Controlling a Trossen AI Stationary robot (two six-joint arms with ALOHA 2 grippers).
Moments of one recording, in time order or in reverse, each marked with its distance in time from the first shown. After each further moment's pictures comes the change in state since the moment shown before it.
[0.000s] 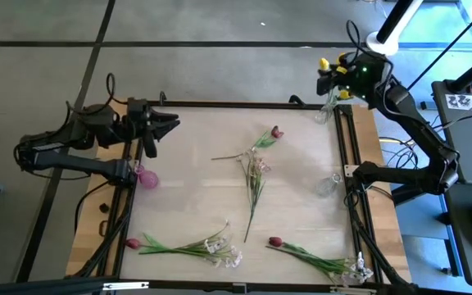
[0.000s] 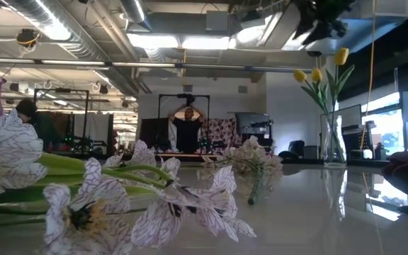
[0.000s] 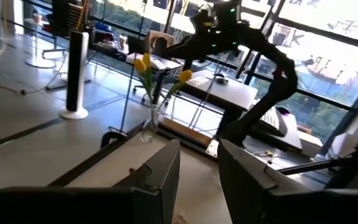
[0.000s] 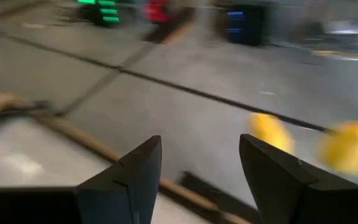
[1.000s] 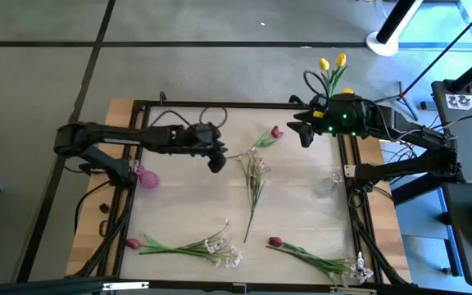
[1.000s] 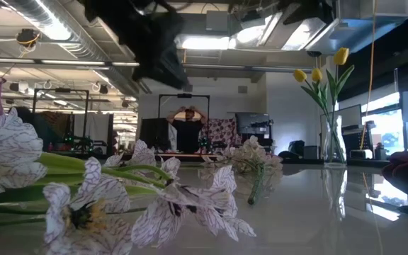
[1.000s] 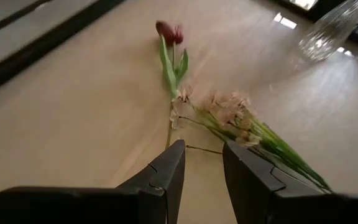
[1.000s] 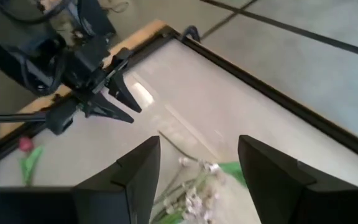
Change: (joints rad) left arm 0.047 0.719 0.000 0.075 0.068 -0.089; right arm 0.663 0.001 0.003 -0.175 0.109 0.342
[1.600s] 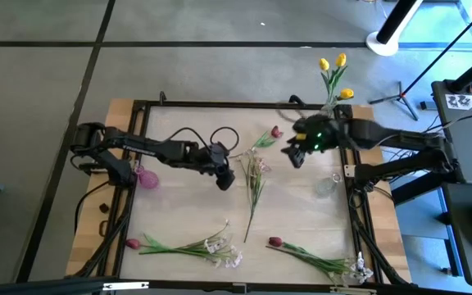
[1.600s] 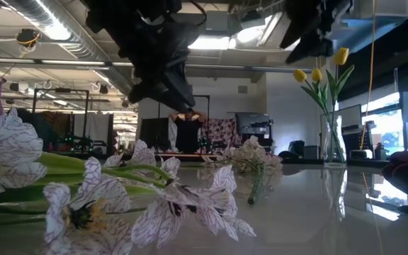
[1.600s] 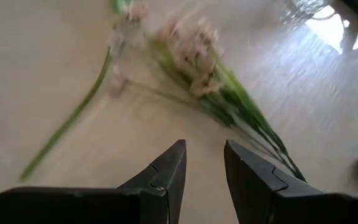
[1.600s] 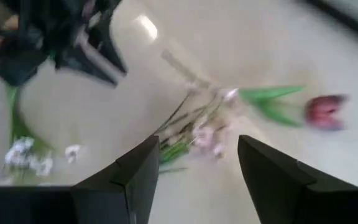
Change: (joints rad) left arm -0.127 0.145 0.000 0.016 0.070 -0.308; right arm 0.075 0.057 -0.238 0.068 -0.140 0.026
